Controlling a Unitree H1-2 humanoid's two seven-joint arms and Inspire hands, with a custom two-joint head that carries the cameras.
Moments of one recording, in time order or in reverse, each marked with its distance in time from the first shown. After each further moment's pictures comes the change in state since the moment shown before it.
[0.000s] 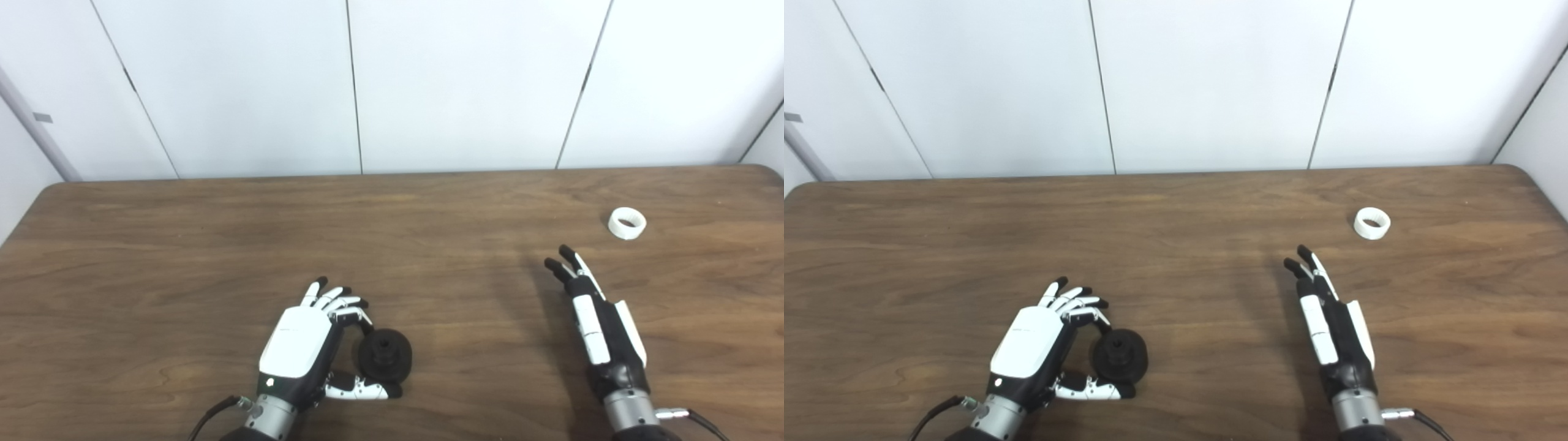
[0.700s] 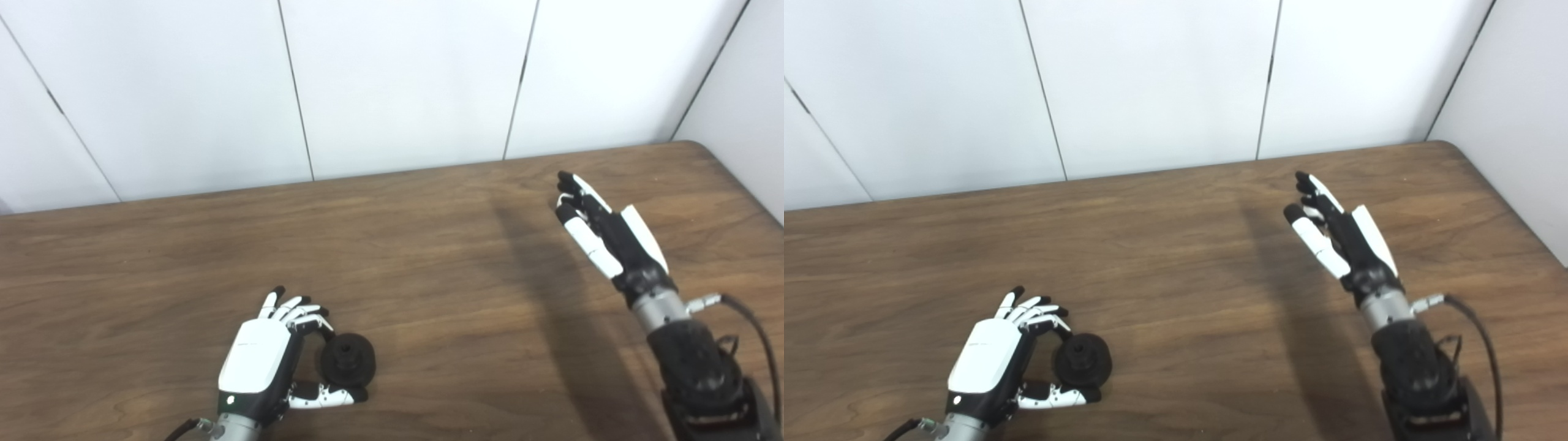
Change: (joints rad) left arm -0.002 0.013 0.024 0.005 -0.009 -0.019 -0.008; right arm -0.206 -0.329 -0.020 -0.071 -0.236 0.256 0.095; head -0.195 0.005
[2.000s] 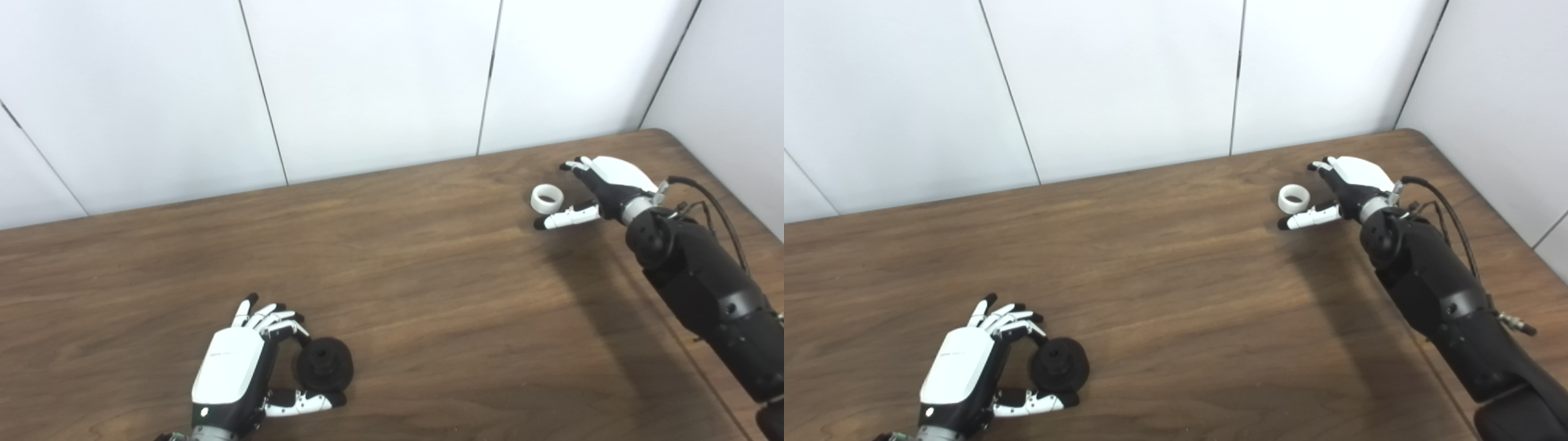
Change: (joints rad) left arm 0.000 0.007 0.024 0.000 -0.008 -0.017 -0.016; right arm -0.400 -0.256 0.280 0.651 -0.358 0.010 0.157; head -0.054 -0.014
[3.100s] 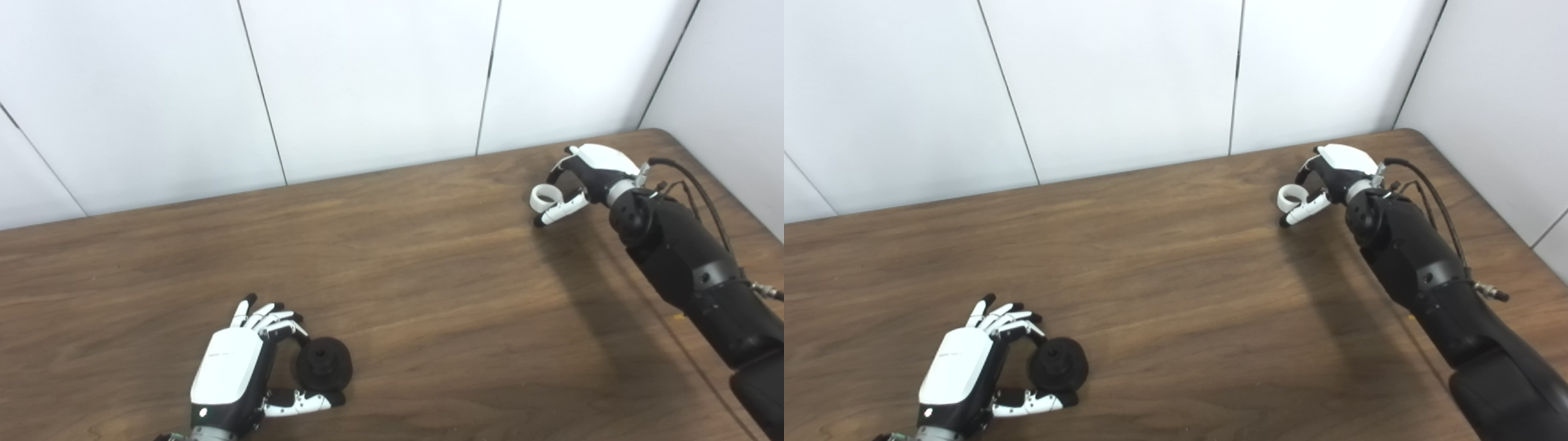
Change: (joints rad) left arm 0.002 -0.001 0.001 0.000 0.000 0.000 0.003; right arm -0.090 0.029 0.036 0.125 -0.002 -0.032 -0.020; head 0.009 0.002
